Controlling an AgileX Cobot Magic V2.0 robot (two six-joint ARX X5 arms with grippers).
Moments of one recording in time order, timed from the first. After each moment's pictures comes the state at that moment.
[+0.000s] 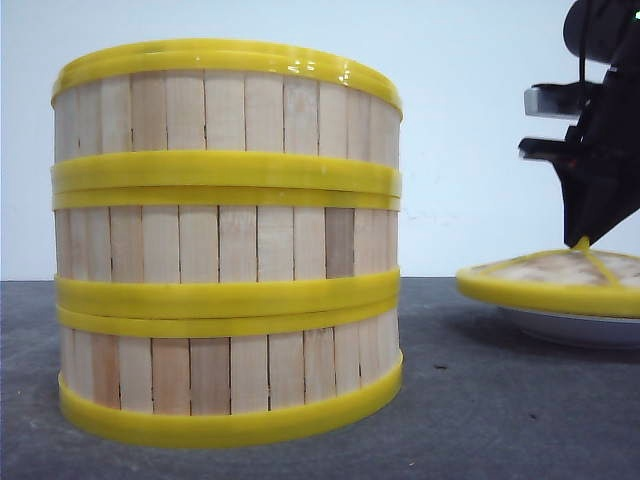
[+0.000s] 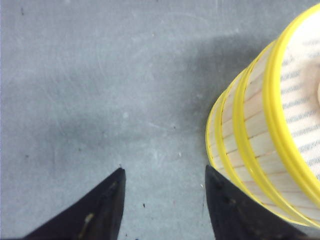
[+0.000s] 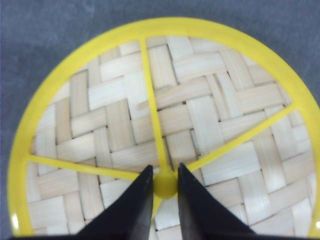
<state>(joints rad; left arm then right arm) -0.06 0.99 1.19 -1.05 0.16 0.09 0.11 1.56 1.18 -0.63 -0.11 0.01</state>
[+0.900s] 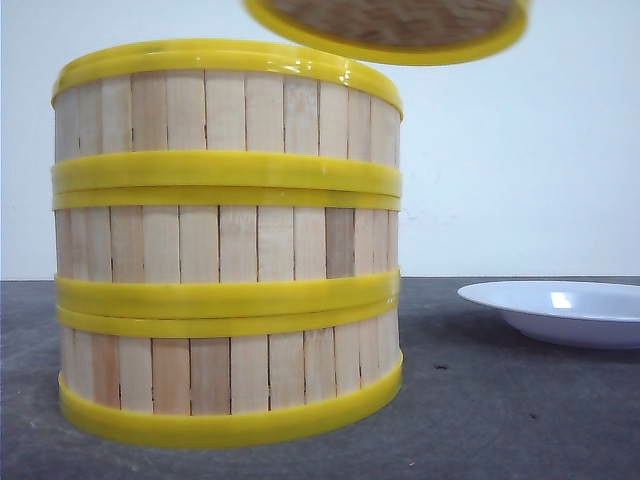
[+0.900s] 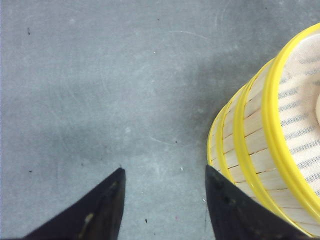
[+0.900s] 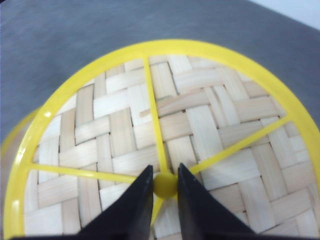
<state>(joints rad) -0.06 0.99 1.19 -1.00 0.16 0.09 0.59 1.50 1.79 -0.98 -0.22 0.00</state>
